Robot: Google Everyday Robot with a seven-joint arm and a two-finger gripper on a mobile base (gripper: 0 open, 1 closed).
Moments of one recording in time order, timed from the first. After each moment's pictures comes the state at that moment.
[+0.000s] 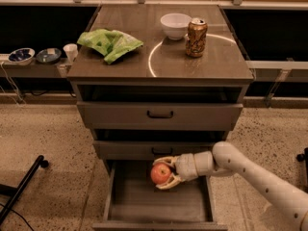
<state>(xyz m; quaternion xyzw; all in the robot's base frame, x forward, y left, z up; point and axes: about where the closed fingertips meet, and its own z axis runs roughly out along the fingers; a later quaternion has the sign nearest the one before) 0.512 -0.026 0.477 -0.64 0.50 0.36 0.45</state>
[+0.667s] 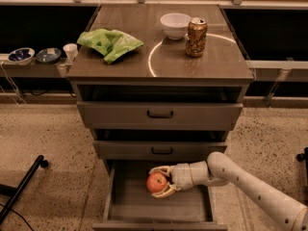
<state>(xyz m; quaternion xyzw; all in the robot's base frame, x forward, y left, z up) 0.492 -0.013 0.433 -0.62 0.50 0.39 0.46</state>
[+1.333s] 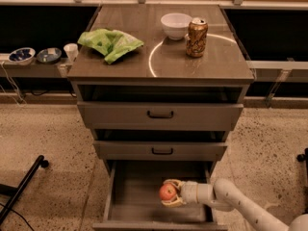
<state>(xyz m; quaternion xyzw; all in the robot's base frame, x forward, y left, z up) 0.514 -0.066 0.285 -0.54 0.61 0.33 0.47</state>
